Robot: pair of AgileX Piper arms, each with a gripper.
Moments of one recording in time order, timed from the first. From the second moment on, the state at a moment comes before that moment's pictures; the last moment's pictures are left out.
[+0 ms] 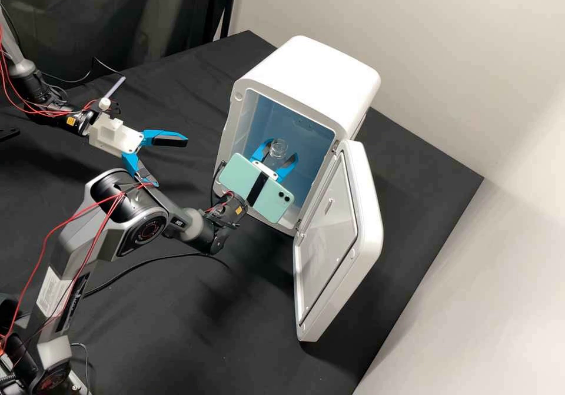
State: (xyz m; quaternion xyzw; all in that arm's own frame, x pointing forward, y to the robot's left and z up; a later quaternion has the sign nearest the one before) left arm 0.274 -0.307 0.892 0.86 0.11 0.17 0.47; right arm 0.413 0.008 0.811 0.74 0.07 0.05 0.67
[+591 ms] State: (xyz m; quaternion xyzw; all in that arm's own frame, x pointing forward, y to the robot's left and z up) left arm 0.275 -0.306 0.890 0.86 0.11 0.16 0.47; right arm 0.445 0.019 0.784 0.73 0.09 0.00 0.68
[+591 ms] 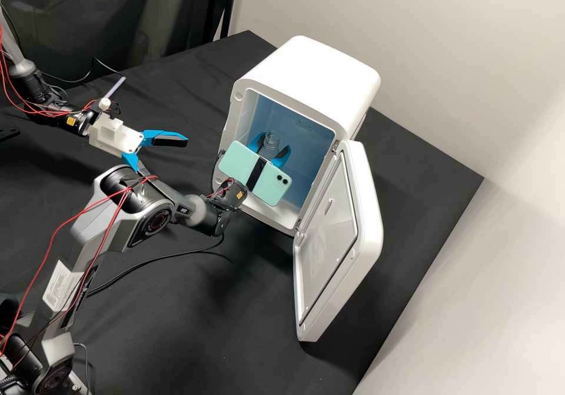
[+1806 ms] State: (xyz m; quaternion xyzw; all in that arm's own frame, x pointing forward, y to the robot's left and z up) left arm 0.275 -0.303 0.888 0.86 0.12 0.16 0.47; right arm 0.480 -0.016 0.797 0.73 0.05 0.00 0.69
